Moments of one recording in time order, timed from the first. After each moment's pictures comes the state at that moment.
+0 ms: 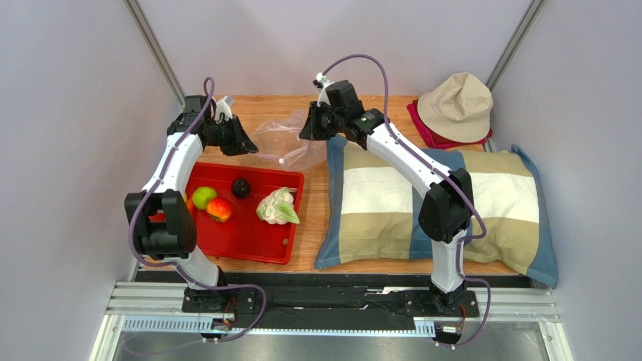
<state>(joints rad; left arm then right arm) 0.06 1.64 1.40 -0.69 0.58 -0.28 0.63 1.97 1.90 -0.46 -0.27 0.49</state>
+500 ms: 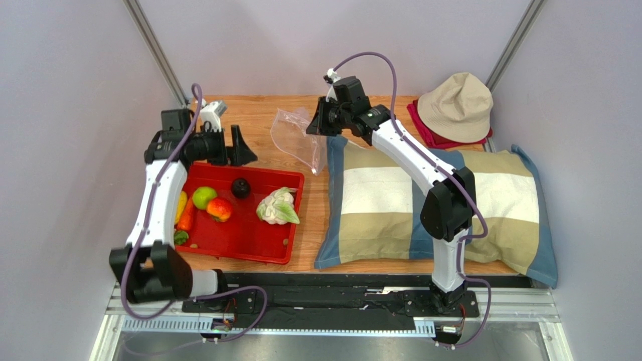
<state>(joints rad) 0.11 1.32 1.26 -0.74 0.70 0.04 0.59 1.98 1.91 -0.50 -0.25 0.56</state>
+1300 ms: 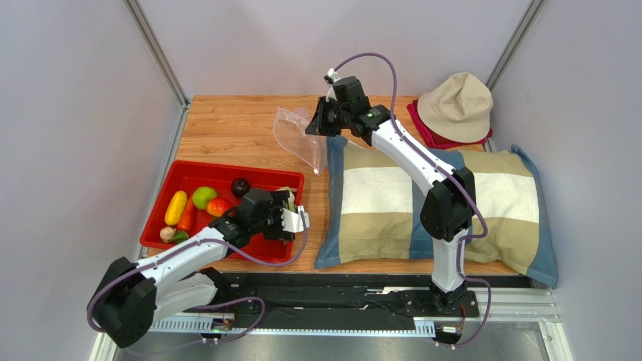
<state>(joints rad) -0.63 1.02 0.45 -0.13 0.10 0.95 0.59 1.98 1.91 -0.50 -0.26 0.59</state>
